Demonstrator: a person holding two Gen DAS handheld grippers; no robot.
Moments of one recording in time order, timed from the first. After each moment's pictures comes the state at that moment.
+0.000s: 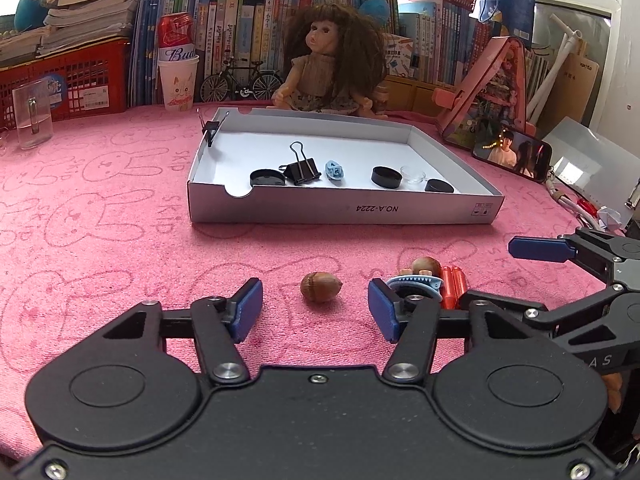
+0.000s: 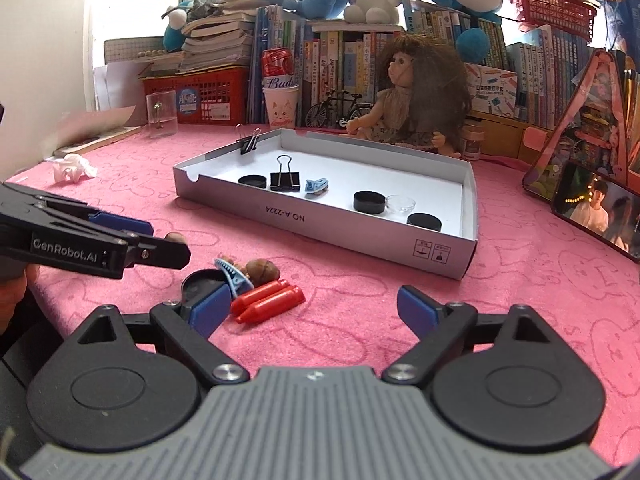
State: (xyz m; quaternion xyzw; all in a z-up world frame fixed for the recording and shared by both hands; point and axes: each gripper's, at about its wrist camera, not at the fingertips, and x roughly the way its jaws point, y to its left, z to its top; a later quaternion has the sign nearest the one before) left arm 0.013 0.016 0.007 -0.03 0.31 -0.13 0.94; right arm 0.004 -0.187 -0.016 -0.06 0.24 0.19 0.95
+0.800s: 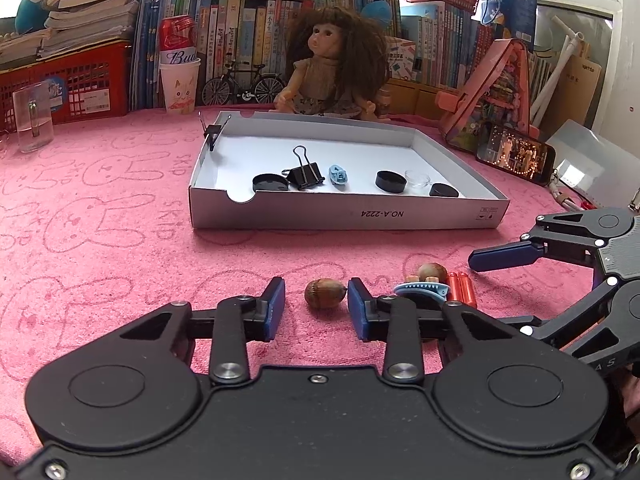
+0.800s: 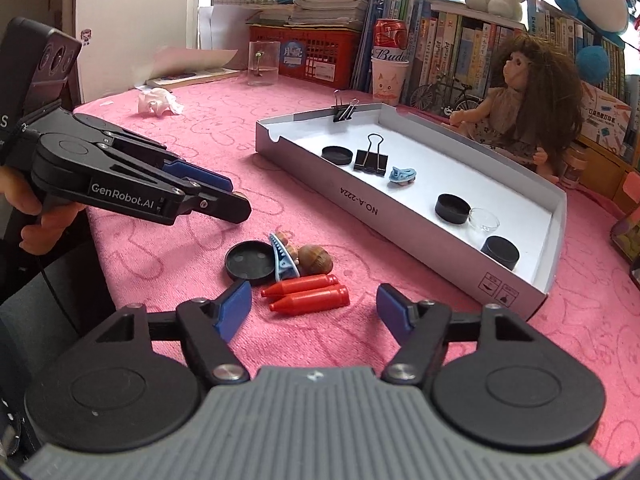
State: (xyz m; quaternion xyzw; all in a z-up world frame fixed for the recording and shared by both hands) left arm 0.017 0.016 0.007 -0.03 0.30 -0.12 0.94; right arm 0.031 -0.184 -0.012 -0.15 0.28 0.34 0.89
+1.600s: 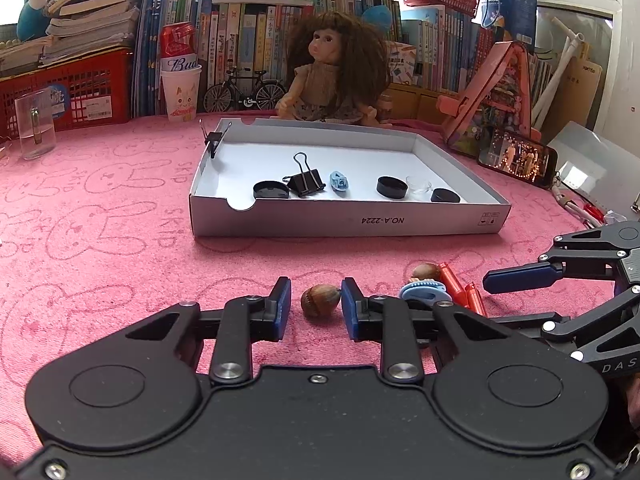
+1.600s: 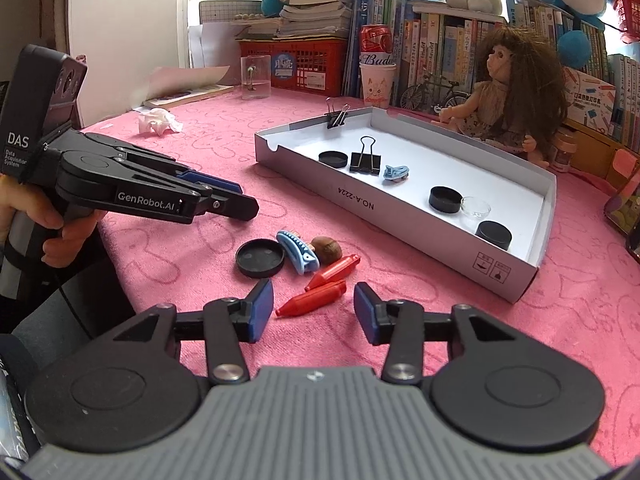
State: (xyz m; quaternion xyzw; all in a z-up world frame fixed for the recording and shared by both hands) left arm 0.017 0.012 0.009 -0.02 0.30 -0.12 0.95; right arm 0.017 -0.196 -0.007 -0.11 0.28 0.34 0.89
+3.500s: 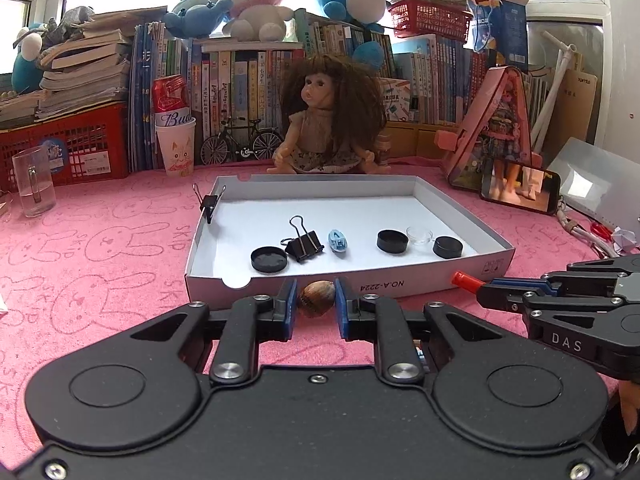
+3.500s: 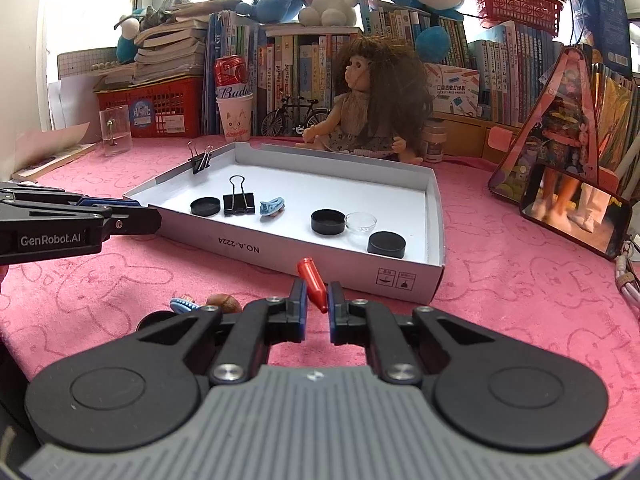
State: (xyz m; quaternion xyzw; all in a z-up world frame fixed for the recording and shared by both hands) left arm 0.035 -0.001 0.034 0.00 0.24 -0.11 0.97; right arm 0.028 -0.187 -0.003 -0.04 0.24 0.12 0.96
